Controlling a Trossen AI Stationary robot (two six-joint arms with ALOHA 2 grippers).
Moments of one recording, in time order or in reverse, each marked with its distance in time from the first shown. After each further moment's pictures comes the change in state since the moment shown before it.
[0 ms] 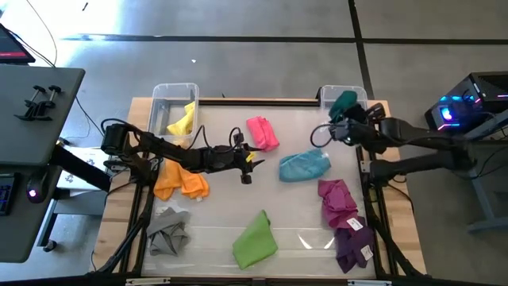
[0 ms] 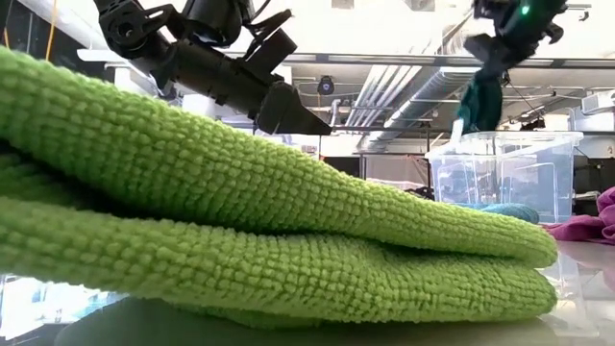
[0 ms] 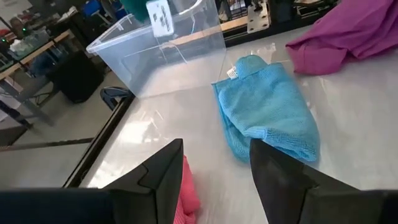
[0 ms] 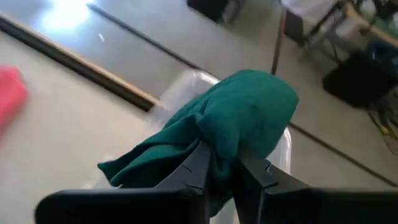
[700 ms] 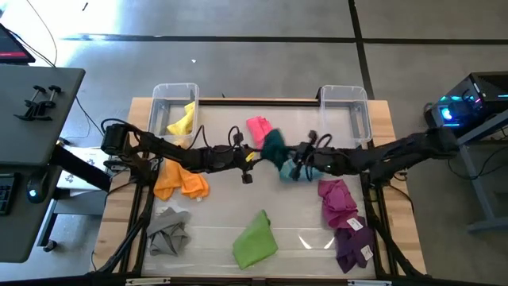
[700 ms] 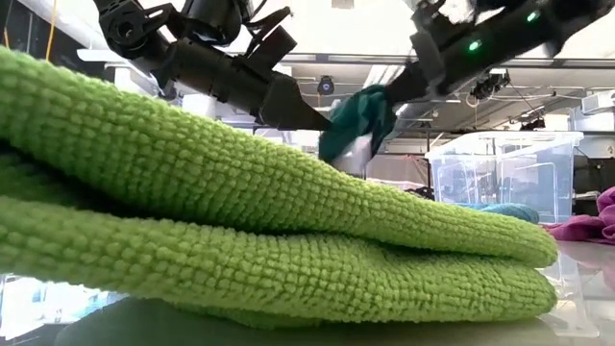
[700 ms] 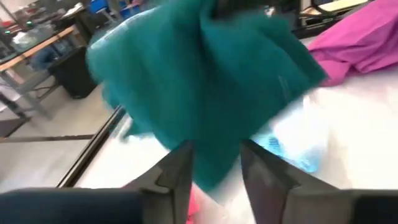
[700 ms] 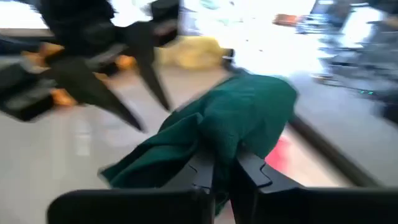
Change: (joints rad) left arm 0.002 0.000 0.000 0.020 -0.014 -0.050; right arm 0.286 0.267 -0.406 1.380 -0.363 -0.519
